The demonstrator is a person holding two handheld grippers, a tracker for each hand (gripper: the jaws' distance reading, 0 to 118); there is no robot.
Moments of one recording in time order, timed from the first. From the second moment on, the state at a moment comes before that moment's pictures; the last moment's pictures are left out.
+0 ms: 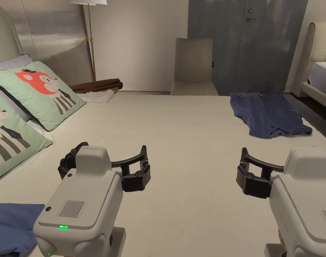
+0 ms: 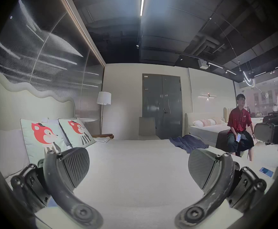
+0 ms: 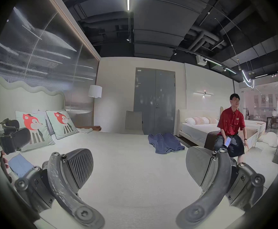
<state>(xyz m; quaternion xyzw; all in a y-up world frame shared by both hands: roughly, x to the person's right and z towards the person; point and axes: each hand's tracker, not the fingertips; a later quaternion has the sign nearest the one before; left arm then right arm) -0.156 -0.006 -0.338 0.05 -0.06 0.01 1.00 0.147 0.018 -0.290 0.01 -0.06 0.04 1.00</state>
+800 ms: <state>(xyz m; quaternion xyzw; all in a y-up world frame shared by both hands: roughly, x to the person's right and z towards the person) -0.157 -0.004 -0.337 0.05 -0.07 0.01 1.00 0.147 0.019 -0.292 0.00 -0.05 0.04 1.00</state>
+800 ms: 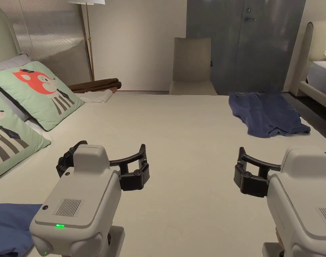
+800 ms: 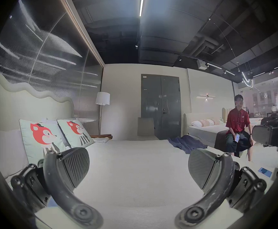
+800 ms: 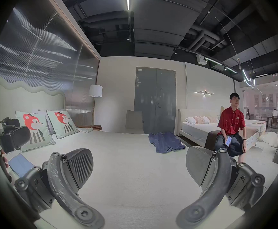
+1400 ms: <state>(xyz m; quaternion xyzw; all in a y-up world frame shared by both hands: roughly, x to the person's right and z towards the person) -0.161 -0.007 -0.340 0.04 -0.07 0.01 1.00 0.147 0.026 -0.319 -0.20 -0.09 -0.06 0.97</state>
